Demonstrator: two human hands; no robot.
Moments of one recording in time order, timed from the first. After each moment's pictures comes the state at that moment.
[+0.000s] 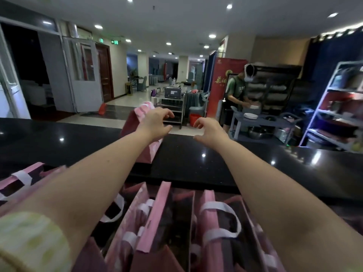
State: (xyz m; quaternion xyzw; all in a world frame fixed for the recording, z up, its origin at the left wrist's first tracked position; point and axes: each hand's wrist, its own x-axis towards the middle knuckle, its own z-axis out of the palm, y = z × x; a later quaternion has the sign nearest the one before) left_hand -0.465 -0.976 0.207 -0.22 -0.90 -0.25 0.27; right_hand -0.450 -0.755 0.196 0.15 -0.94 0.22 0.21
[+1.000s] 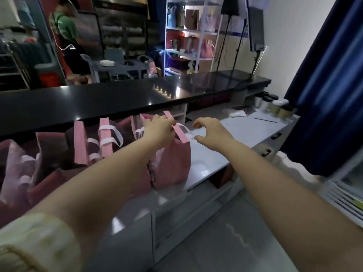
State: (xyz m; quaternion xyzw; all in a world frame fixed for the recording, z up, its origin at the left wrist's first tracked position) left_hand -0.119 -0.385 0.069 -0.47 -0.87 -0.13 0.10; right_hand 0.044 -0.267 0.098 -0.20 -0.95 0.16 0.17
